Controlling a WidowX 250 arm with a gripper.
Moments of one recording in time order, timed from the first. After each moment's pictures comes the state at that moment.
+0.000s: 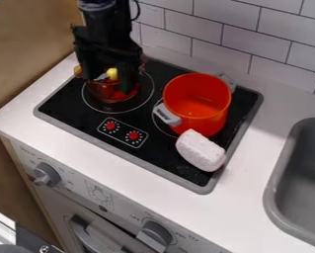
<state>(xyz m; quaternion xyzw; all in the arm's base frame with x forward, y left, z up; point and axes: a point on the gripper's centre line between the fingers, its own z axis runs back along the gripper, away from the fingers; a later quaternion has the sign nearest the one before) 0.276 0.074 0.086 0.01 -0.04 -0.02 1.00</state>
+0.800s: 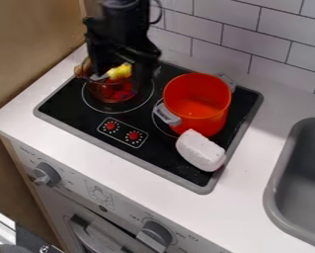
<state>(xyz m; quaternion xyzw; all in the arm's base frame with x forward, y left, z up) 0.270 0.057 0.109 0.08 -0.04 -0.02 1.00</state>
